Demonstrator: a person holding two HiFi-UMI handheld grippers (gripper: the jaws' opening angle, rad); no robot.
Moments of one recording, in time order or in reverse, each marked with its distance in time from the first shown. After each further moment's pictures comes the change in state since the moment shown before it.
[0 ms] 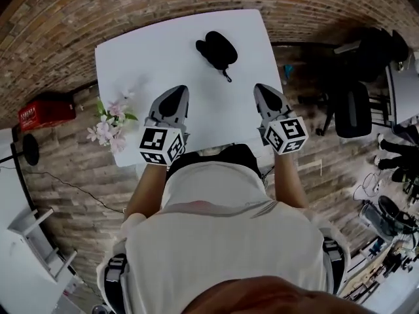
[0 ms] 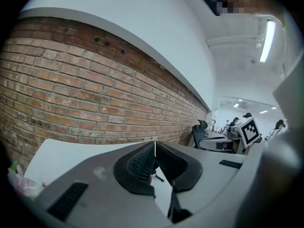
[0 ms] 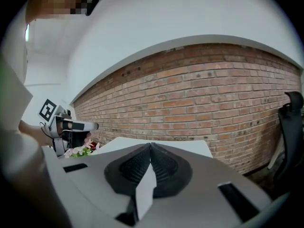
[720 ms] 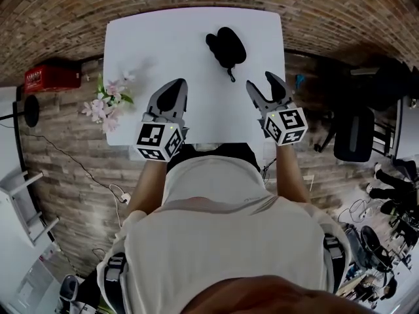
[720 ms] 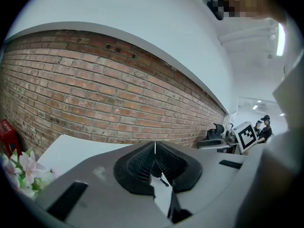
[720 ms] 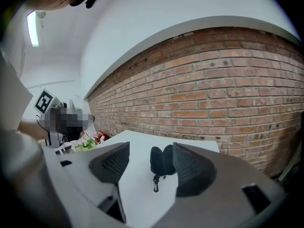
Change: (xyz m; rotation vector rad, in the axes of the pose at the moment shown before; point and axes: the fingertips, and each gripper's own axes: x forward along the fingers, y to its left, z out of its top) left arm 0.005 -0.004 0.003 -0.059 -0.033 0.191; right arm 0.040 -0.028 -0.001 -0.067 0.076 0.163
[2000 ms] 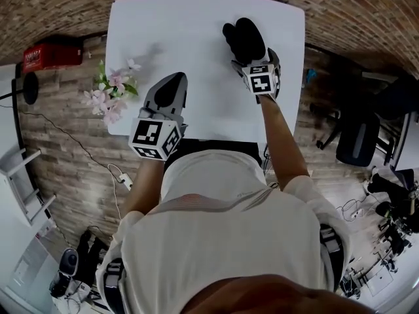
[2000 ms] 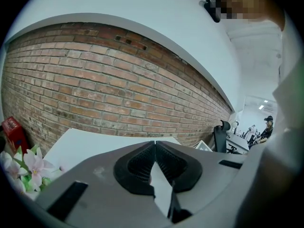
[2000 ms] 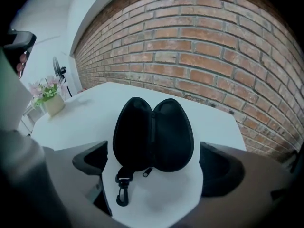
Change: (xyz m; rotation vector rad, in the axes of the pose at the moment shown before) left arm 0.006 0.050 -0.018 -0.035 0.071 0.056; right arm 0.184 -0.047 -0.143 -0.145 0.463 -0.129
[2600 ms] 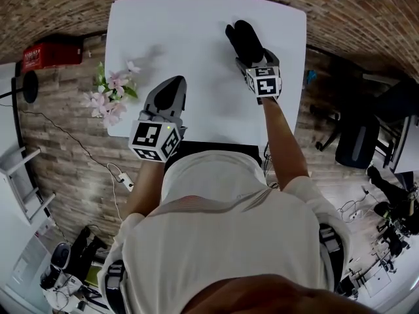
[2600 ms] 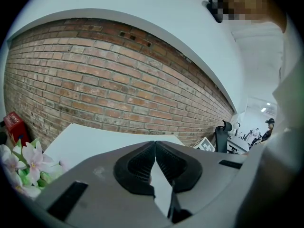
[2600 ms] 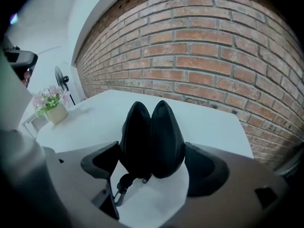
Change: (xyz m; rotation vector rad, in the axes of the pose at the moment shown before) left arm 0.006 0.008 -0.010 -0.038 0.025 0.017; right arm 0.001 -0.005 0.011 0.047 -0.062 0.056
